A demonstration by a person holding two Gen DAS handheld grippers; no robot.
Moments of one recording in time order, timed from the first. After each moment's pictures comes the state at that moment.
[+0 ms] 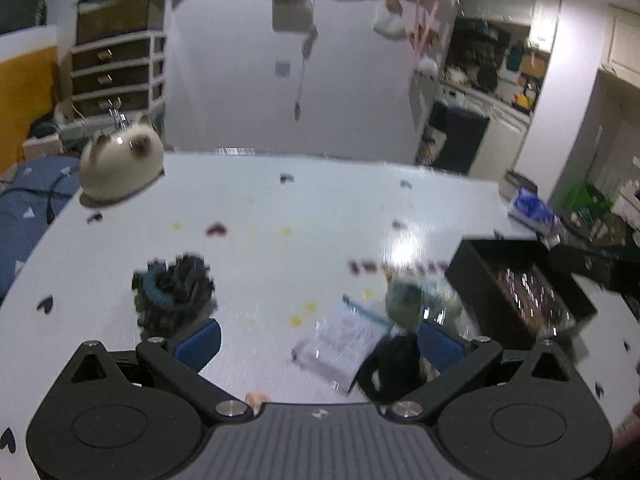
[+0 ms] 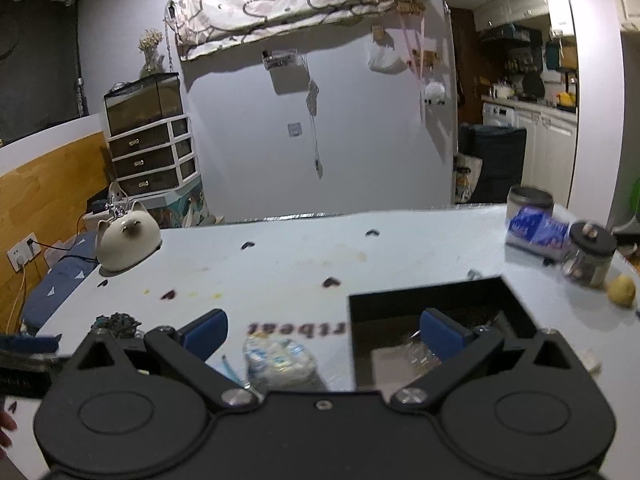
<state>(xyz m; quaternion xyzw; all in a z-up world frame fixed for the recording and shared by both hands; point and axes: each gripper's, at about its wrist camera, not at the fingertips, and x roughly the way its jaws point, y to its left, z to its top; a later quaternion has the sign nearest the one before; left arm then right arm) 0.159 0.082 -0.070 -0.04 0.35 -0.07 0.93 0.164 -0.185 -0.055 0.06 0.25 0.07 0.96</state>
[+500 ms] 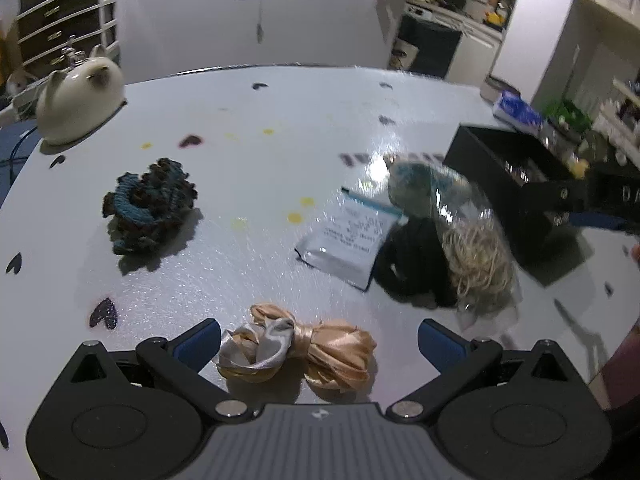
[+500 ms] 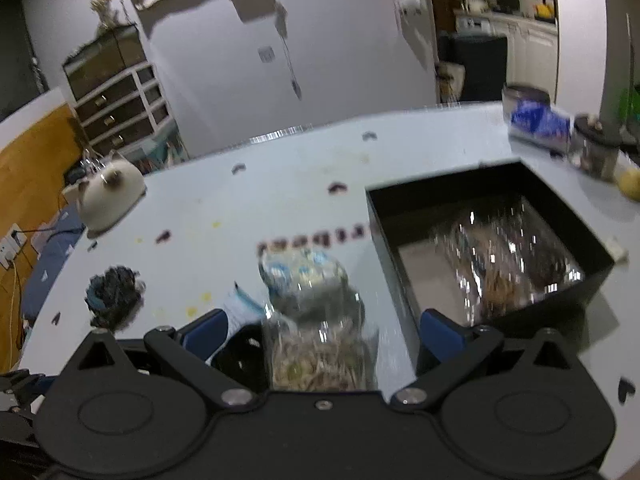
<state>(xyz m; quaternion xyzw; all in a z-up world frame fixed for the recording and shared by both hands) 0.160 0.098 -0.126 0.01 0.45 -0.13 0.88 0.173 -0.150 -0.098 0.11 0.37 0.03 0.92</state>
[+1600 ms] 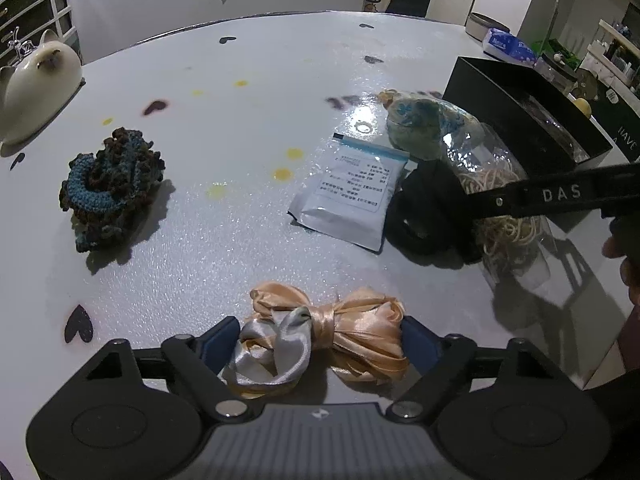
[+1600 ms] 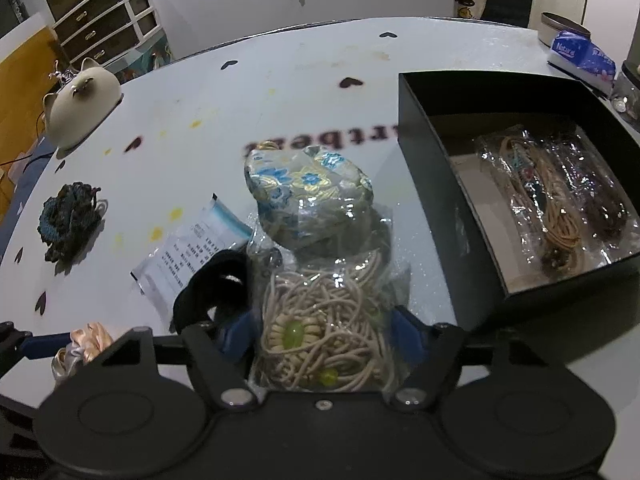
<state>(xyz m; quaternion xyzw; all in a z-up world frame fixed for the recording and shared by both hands) 0.190 0.093 -0.160 0.06 0.51 -0.16 0.84 0.220 -0.122 -0.159 0.07 0.49 0.05 0.87</state>
